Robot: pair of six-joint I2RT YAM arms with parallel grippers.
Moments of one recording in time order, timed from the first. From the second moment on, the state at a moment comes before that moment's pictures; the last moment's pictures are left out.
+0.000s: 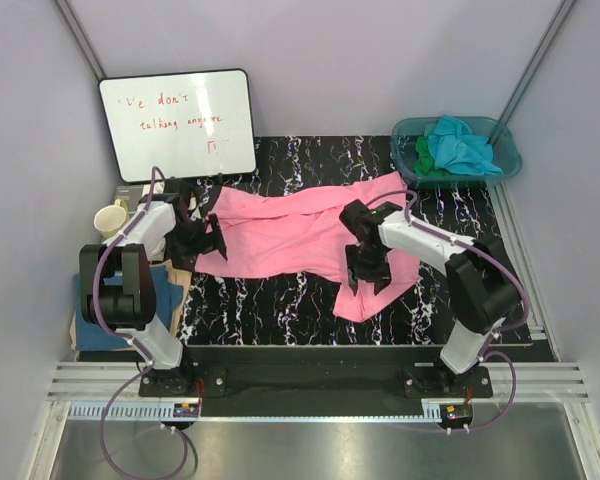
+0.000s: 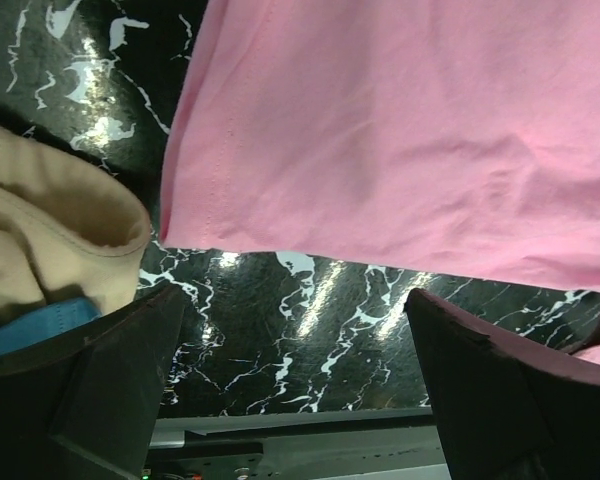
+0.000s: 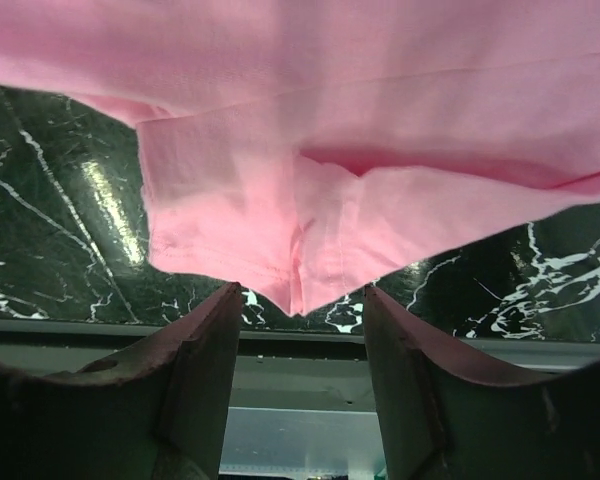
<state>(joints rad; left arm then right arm) 0.01 1.66 1.13 -0.87 0.17 -0.36 0.60 1.72 1.21 -1.01 -0.04 0.56</state>
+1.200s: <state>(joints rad) 0.03 1.80 1.20 -0.90 0.08 -0.28 0.65 1.88 1.30 -1.00 0.06 0.53</state>
